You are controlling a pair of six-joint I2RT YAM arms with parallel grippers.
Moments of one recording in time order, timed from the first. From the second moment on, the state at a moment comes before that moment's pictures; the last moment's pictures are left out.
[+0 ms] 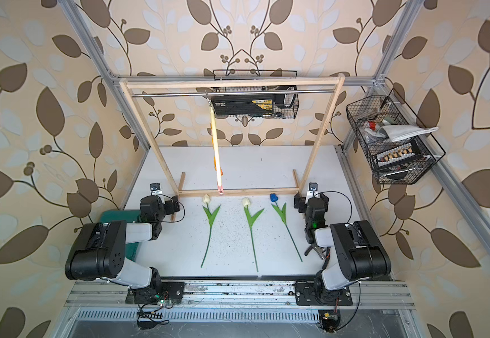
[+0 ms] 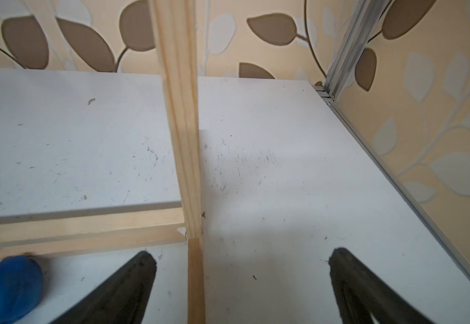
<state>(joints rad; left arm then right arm) 0.07 1.50 0.36 0.64 -0.05 -0.06 0.09 1.53 0.31 0.89 0.31 0.00</state>
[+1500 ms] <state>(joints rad) -0.02 1.29 0.65 0.20 0.02 -0.11 0.35 1.13 0.27 0.75 0.49 -0.07</state>
